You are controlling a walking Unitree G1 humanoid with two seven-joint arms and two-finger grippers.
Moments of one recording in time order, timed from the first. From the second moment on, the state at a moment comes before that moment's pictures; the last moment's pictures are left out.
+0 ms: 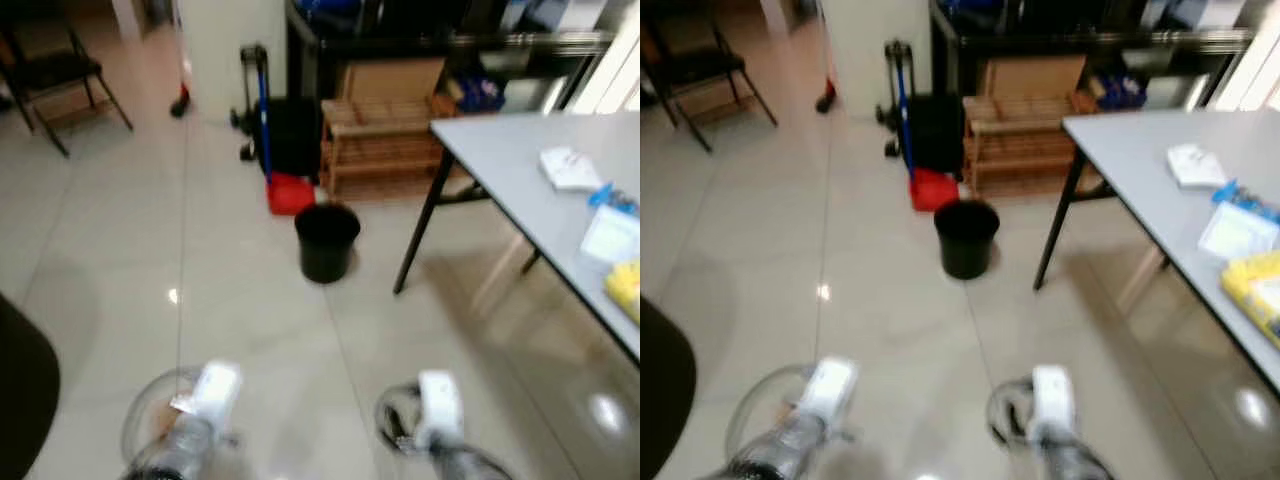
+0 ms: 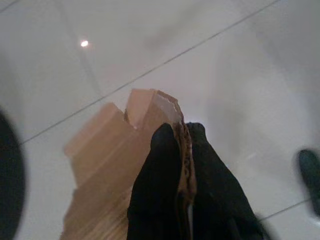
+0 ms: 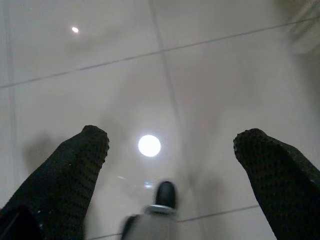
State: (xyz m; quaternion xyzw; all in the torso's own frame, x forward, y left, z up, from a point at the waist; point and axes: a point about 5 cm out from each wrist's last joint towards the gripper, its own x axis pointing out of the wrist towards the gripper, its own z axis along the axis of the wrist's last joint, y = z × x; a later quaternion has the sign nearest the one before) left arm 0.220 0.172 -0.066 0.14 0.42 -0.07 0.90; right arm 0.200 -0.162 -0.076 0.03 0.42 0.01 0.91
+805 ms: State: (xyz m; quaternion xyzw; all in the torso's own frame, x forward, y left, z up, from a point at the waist) left arm 0.214 0.186 -0.068 0.16 0.43 -0.06 0.89; right arm 0.206 -0.146 -0.073 0.03 0.41 0.05 0.91
